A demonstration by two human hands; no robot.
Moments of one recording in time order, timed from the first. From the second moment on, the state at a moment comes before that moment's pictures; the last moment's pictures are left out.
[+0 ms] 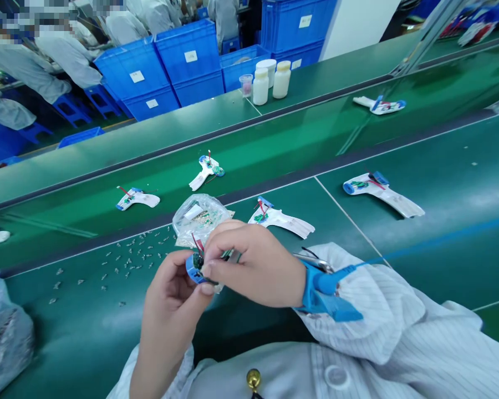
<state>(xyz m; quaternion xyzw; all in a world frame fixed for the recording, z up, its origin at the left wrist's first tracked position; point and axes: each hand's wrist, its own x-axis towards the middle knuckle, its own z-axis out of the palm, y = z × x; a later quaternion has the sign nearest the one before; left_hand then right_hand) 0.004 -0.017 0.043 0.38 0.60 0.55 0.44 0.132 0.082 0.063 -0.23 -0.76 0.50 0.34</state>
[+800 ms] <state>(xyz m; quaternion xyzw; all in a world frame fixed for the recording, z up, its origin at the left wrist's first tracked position) -0.011 -0.027 0.041 0.76 0.50 0.37 0.17 0.114 0.116 0.040 -0.14 -0.66 0.73 -0.12</state>
